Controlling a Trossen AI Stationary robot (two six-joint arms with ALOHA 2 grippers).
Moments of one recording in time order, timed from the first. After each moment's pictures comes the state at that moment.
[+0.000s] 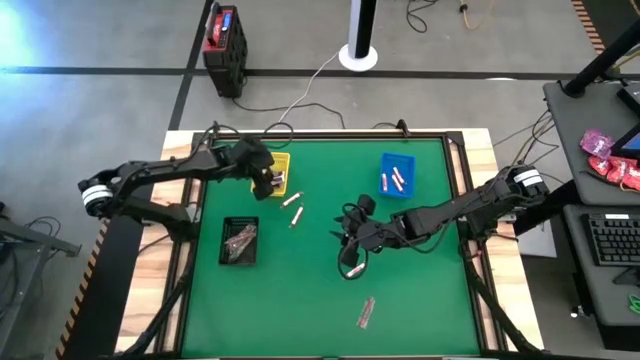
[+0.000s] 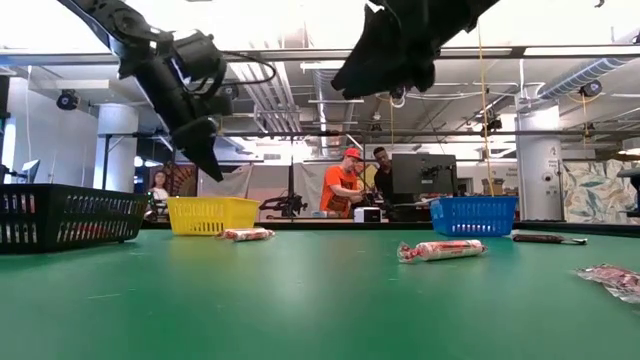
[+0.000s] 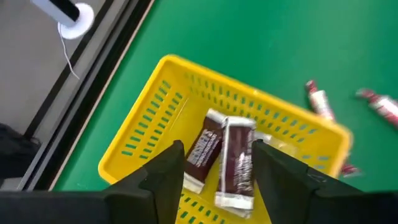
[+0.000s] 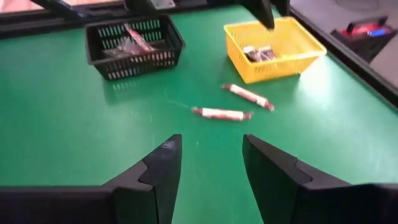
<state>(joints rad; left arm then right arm) 0.53 1.27 0.74 -0.38 -0.12 0.20 0.26 1.59 1.05 -0.10 0.52 0.33</state>
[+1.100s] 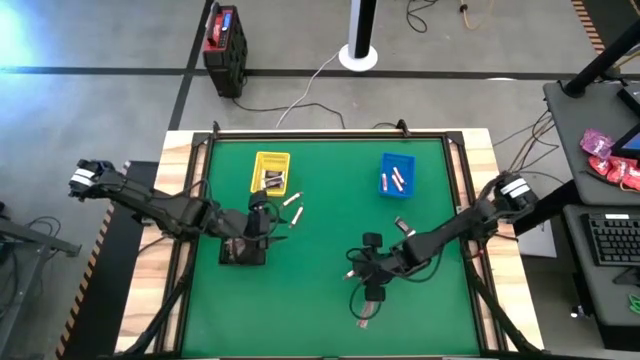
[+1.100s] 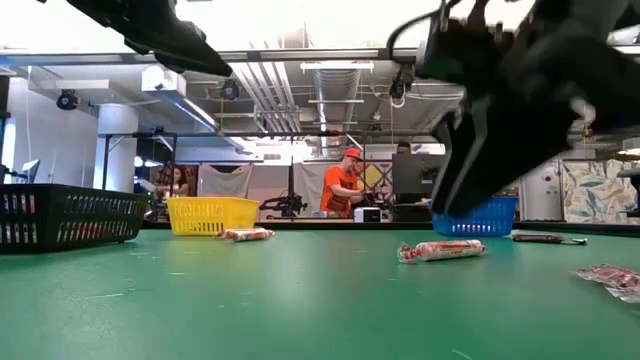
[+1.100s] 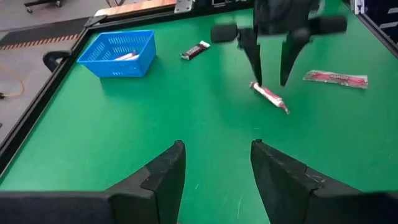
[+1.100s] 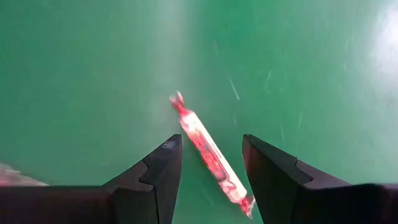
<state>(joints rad) -0.30 1.07 0.70 -0.18 -0.36 -0.05 0.43 1.72 0.93 -0.21 0.26 0.35</state>
